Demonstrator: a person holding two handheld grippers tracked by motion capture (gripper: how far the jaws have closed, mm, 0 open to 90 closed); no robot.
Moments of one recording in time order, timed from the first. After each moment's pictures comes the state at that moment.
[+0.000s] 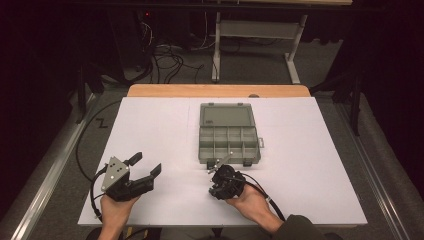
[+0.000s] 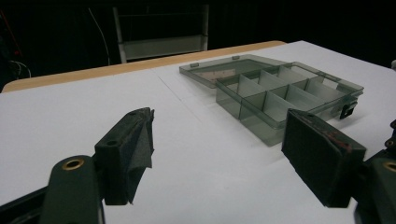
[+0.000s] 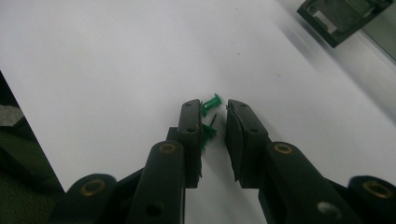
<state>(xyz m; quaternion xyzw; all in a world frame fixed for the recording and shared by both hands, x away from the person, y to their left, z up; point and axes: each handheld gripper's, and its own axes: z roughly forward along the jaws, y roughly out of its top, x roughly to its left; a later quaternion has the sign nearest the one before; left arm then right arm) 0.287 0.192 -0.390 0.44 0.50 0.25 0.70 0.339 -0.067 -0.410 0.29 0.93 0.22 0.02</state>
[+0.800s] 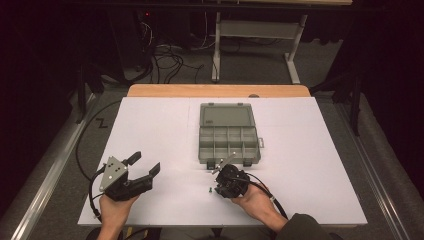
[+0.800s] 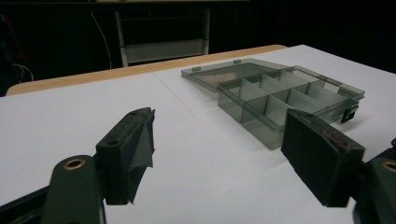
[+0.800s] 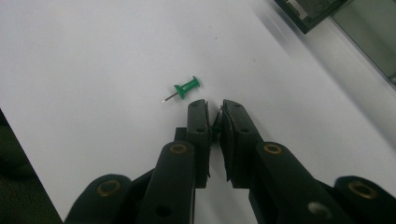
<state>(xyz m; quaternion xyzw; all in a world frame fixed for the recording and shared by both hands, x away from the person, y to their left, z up) 0.288 0.193 -0.389 0.44 0.50 0.25 0.70 0.341 -0.075 -0.409 0.27 0.94 0.21 0.04</state>
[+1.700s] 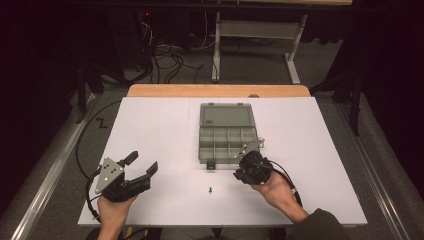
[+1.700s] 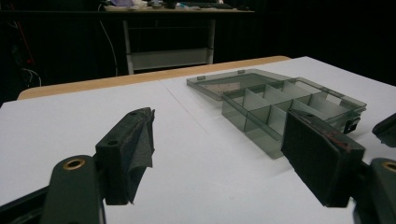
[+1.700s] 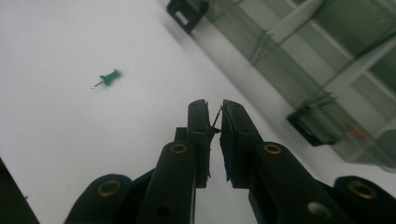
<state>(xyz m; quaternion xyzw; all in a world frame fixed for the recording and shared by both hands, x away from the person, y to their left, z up) 0.284 0.197 -0.385 0.43 0.50 0.26 0.71 0.363 -0.132 -0.374 0.31 0.92 0.23 0.08</state>
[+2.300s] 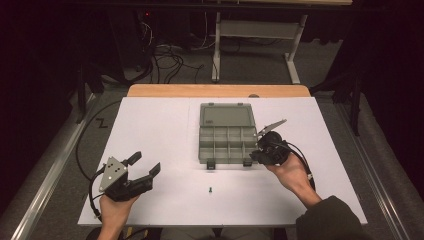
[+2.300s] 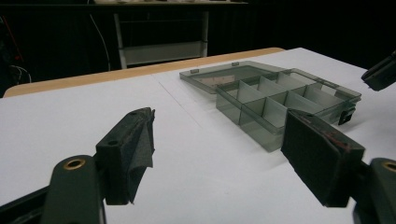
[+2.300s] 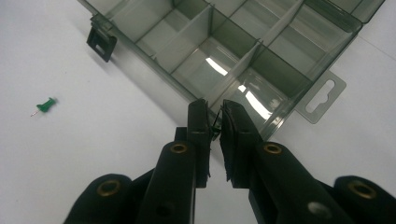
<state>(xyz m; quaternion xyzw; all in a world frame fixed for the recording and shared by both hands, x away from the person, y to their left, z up) 0.286 0.193 -0.388 0.44 0.50 0.25 0.71 0.401 -0.169 -0.348 0.37 0.89 0.24 0.10</state>
